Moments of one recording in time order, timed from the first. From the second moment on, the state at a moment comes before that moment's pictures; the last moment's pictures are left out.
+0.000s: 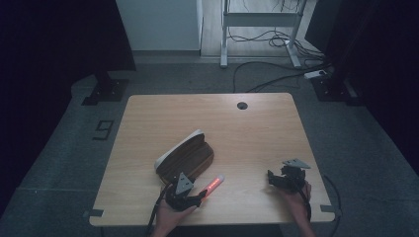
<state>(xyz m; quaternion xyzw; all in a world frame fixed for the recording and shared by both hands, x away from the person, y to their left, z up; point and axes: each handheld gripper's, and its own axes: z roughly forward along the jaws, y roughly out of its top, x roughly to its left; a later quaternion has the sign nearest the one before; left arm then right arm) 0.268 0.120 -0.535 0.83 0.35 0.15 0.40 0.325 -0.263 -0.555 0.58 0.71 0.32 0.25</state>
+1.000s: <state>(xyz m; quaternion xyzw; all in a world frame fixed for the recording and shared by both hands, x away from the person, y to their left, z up) 0.266 0.101 -0.547 0.85 0.36 0.14 0.37 0.325 -0.263 -0.556 0.58 0.71 0.32 0.25</state>
